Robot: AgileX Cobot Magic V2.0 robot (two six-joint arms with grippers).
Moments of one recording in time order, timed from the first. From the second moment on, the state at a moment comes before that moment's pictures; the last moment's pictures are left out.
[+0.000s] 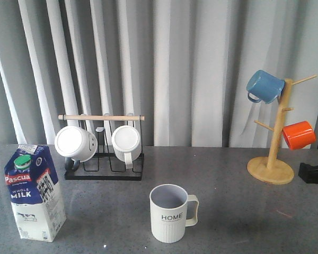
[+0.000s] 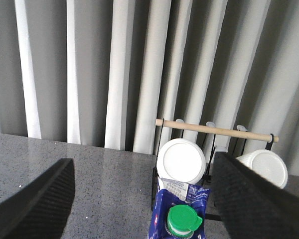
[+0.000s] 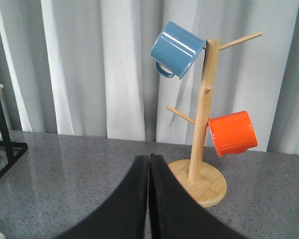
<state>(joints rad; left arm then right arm) 0.07 1.01 -0.92 -0.08 0.06 -0.07 0.02 1.11 -0.79 -0.11 -0.14 0.11</state>
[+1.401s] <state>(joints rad) -0.04 1.38 -1.00 -0.04 -0.02 -0.09 0.02 1.11 -0.79 -0.11 -0.14 0.11</state>
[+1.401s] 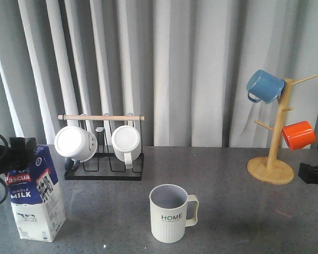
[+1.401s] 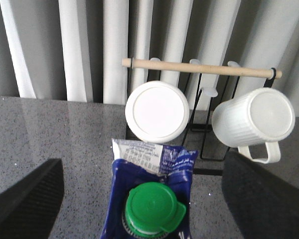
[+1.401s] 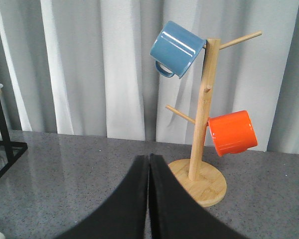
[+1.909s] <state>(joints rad) -0.04 1.45 -1.00 -0.04 0.00 -0.09 0.02 1.11 -0.79 -0.11 -0.14 0.11</state>
